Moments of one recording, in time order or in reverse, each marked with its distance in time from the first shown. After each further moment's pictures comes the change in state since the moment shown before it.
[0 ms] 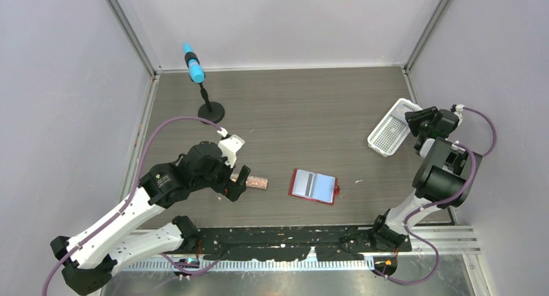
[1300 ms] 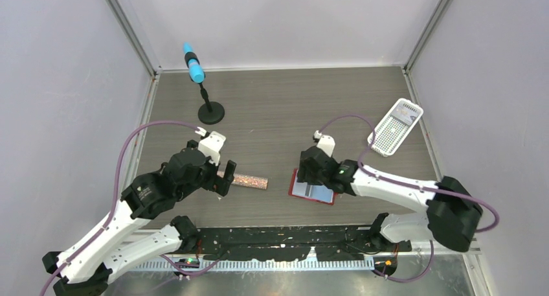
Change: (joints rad) left arm 0.006 -0.122 -0.012 0.002 -0.215 -0.003; right arm 1.429 -0.501 -0.148 -0.820 0.580 0.114
